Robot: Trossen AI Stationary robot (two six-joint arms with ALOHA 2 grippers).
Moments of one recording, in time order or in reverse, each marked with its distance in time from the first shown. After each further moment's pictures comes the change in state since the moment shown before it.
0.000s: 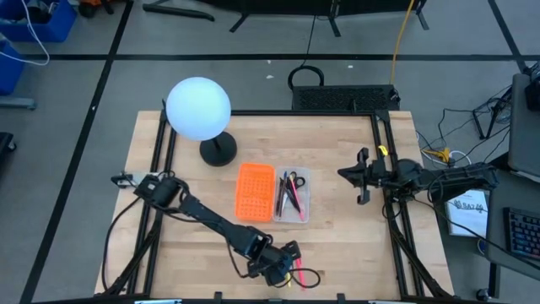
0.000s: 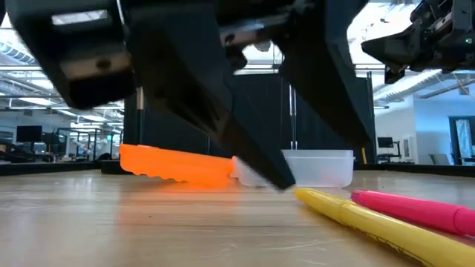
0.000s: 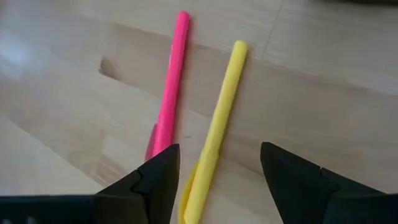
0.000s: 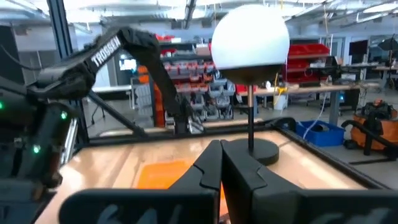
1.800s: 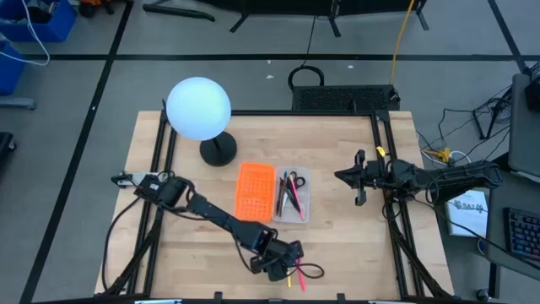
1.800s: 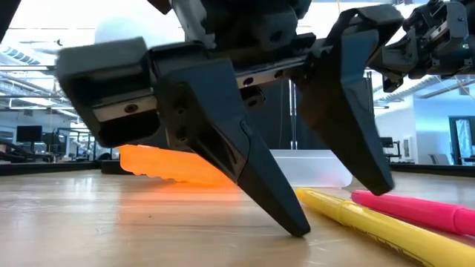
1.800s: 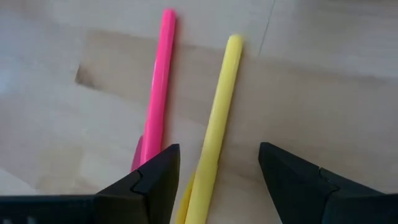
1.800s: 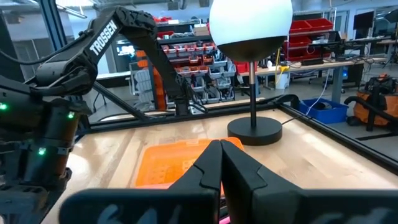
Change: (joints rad) left arm 0.040 0.057 -0.002 0.026 0.172 0.056; right arm 0.000 0.075 0.000 -0.009 0.003 0.058
